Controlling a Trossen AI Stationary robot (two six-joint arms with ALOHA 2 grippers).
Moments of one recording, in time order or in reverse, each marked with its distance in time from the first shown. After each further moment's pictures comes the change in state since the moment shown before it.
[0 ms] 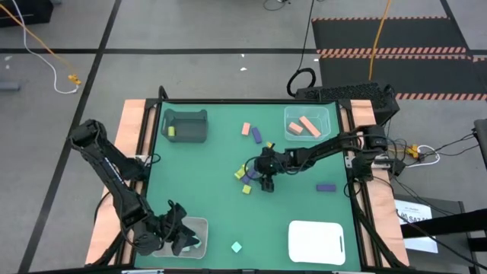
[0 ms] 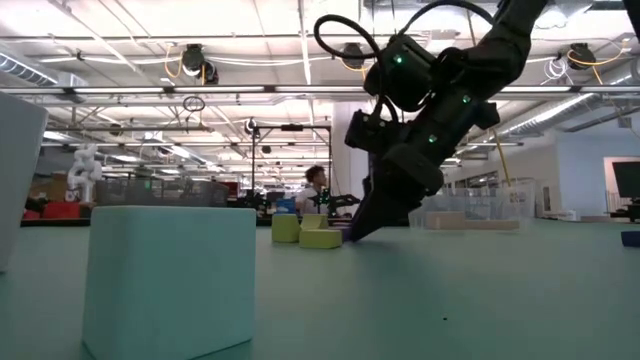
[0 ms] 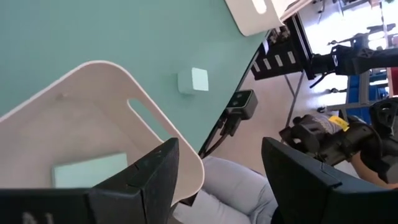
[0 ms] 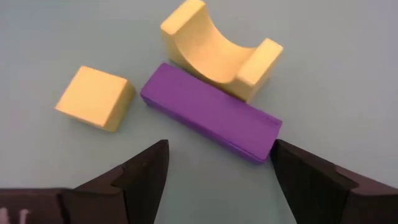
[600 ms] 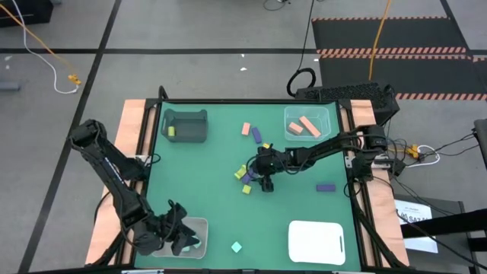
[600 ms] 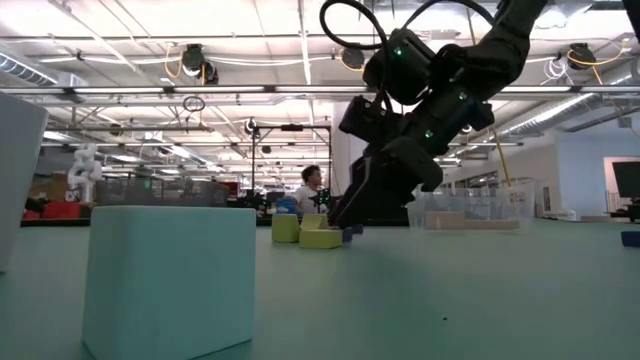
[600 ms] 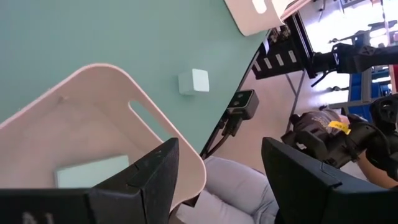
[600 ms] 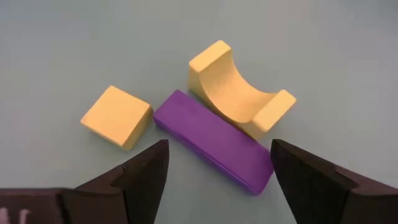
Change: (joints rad) left arm 0.008 0.000 0.000 -0.001 -0.001 0.020; right arm -0.007 0.000 0.000 0.086 -0.052 -0.147
